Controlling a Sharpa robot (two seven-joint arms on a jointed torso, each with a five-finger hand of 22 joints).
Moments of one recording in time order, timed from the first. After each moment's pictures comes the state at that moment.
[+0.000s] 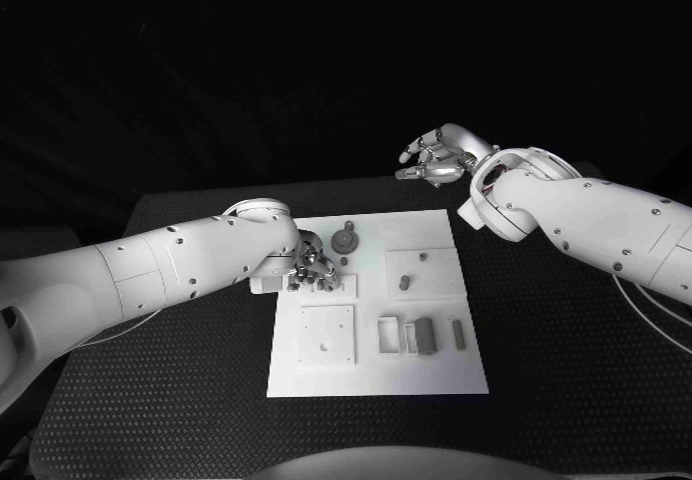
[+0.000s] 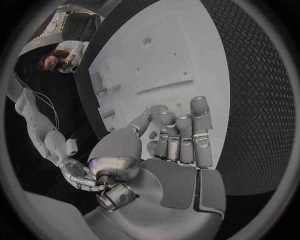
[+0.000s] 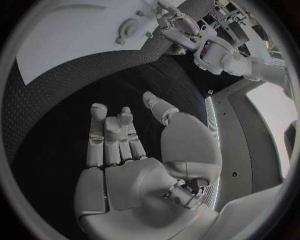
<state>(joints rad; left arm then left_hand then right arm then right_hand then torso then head) 1.29 -0.48 -0.15 1.19 -1.04 0.29 -0.56 0.78 0.18 0.48 -0.22 0.05 0.92 0.04 0.51 1.22 1.14 -0.07 1.15 0.83 1.02 -0.16 1.39 0.77 0.01 1.18 -0.23 0.65 1.31 1.26 -0.66 0.07 1.23 -1.11 -0.33 -0.04 1.03 -0.17 0.59 -0.16 0.08 0.84 0.16 0.22 0.53 0.95 0.06 1.15 1.04 1.11 -0.05 1.45 0.88 0.25 1.05 0.03 0.90 1.31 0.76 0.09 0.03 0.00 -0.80</state>
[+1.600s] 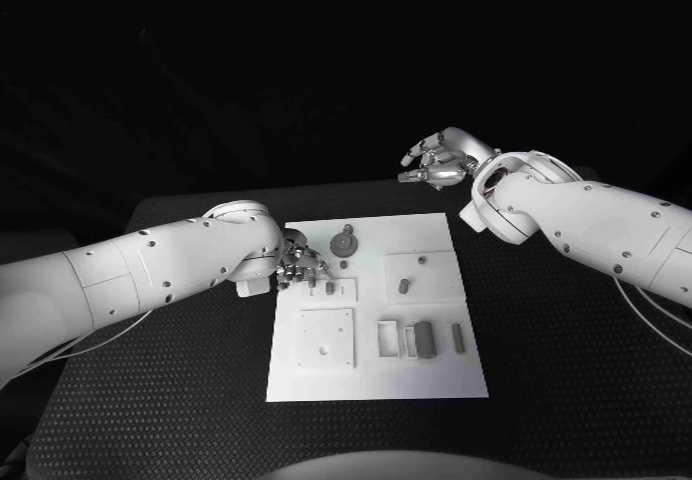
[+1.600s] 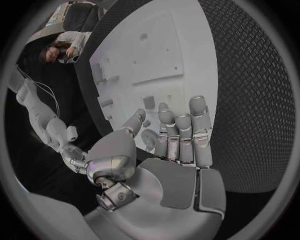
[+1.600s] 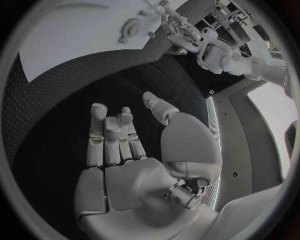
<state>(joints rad) 1.29 -0.56 -0.14 1.24 -1.01 0.21 -0.56 0.60 0.03 0.42 -0.23 0.05 0.92 0.06 0.39 1.08 1.10 -0.05 1.14 0.80 1.00 -0.15 1.39 0.74 0.02 1.16 -0.23 0.63 1.31 1.26 -0.67 0.07 1.22 -1.11 -0.33 -0.04 1.03 -0.17 0.59 -0.16 0.08 0.84 0.17 0.22 0.53 0.95 0.06 1.15 1.04 1.11 -0.05 1.45 0.88 0.25 1.05 0.02 0.90 1.31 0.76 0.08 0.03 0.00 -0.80</state>
